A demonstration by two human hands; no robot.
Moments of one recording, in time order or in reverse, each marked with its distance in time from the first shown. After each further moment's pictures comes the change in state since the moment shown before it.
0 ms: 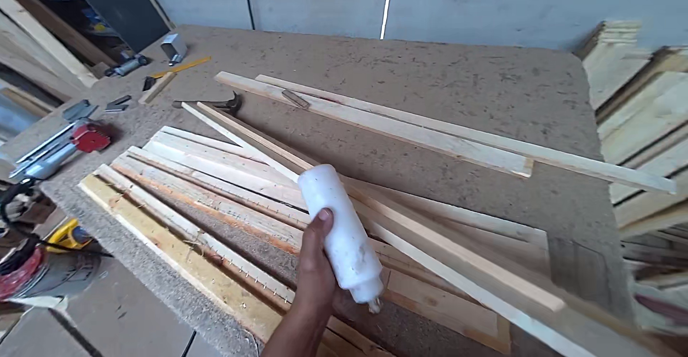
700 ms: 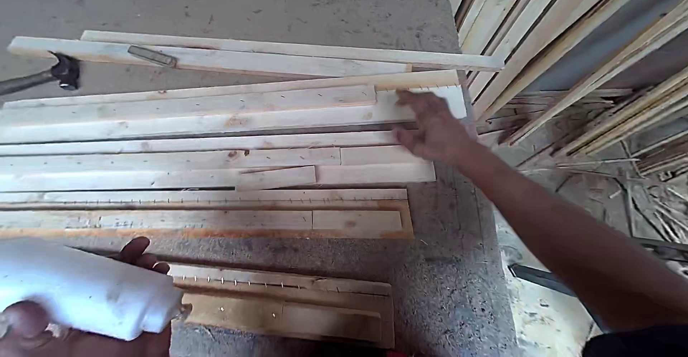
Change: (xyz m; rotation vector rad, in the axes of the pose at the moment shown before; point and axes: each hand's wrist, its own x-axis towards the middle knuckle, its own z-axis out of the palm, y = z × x) left_hand -0.057 0.053 -0.115 0.169 0.239 0.179; right_hand 0.158 0.042 0.000 -0.623 0.581 -0.189
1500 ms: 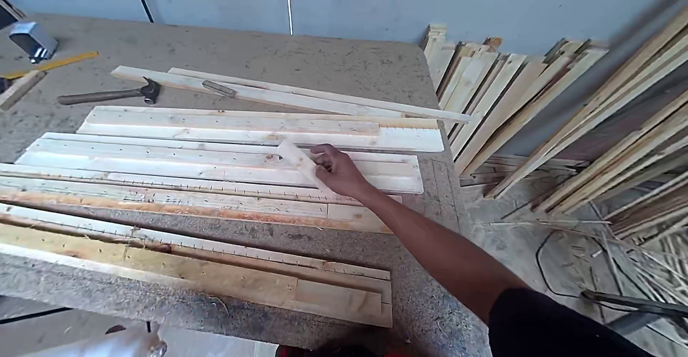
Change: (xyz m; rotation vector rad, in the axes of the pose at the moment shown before) left_hand -0.076 -0.020 -0.133 -0.358 0.294 0.249; right_hand 0.020 -0.225 0.061 0.635 -0.052 -0.009
